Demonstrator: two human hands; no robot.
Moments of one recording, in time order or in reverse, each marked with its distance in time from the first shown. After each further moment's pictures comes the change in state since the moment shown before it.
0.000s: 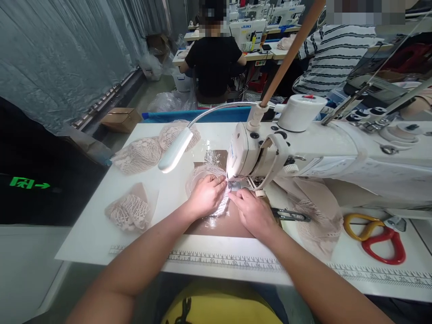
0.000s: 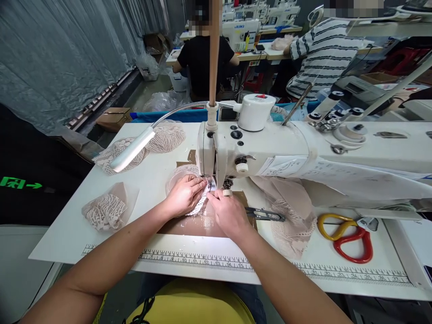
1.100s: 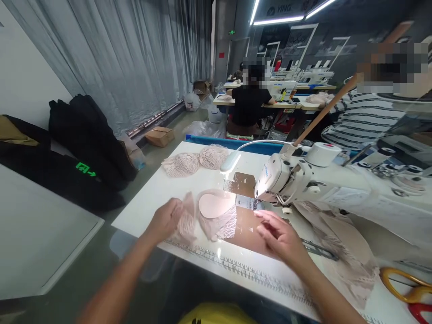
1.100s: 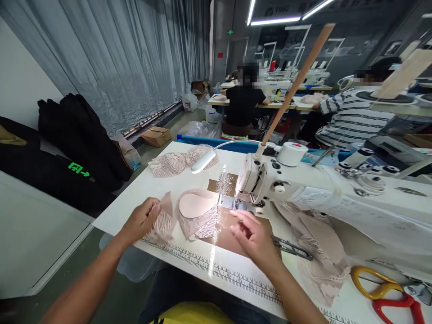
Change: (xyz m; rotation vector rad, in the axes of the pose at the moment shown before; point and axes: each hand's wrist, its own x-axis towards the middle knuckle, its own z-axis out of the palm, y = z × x) left_hand -0.179 -0.009 -0.108 -0.138 0.201 -0.654; right_hand -0.012 -0.017 -0.035 0.767 -0.057 0.134
